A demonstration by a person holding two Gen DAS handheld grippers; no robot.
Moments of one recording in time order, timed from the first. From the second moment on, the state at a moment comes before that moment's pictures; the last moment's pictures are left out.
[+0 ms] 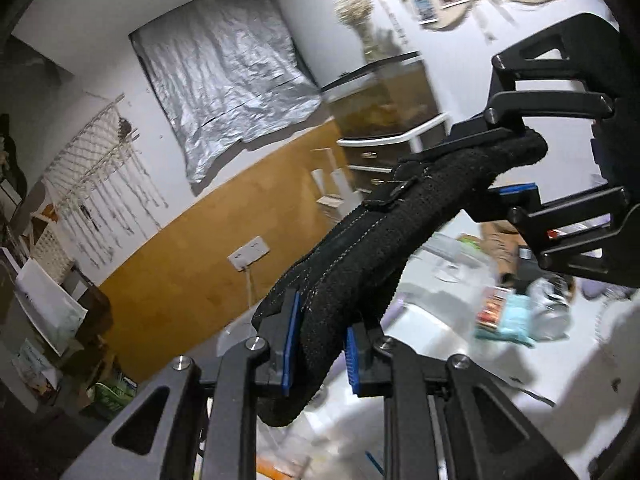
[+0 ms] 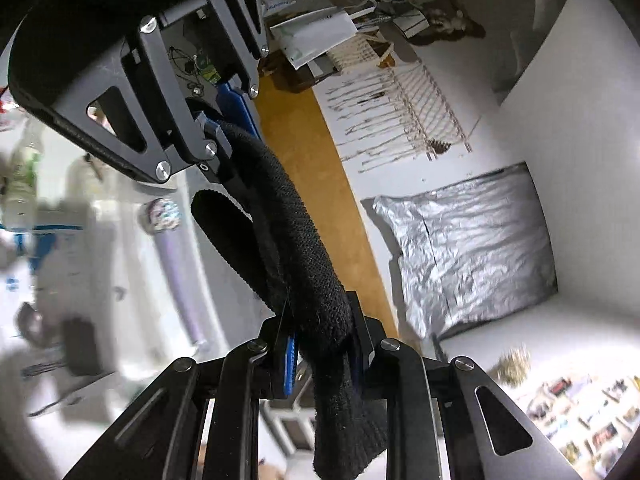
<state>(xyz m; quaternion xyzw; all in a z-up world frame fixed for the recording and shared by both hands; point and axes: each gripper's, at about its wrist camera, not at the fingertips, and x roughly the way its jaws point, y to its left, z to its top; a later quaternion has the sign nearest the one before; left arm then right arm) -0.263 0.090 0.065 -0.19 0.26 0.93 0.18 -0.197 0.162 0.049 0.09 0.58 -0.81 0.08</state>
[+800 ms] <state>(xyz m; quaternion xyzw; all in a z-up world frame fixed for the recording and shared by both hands) -0.392 0.022 -0.058 -0.38 0.11 0.90 0.18 -0.403 0.154 -0.099 0.30 0.53 -0.76 0.20</state>
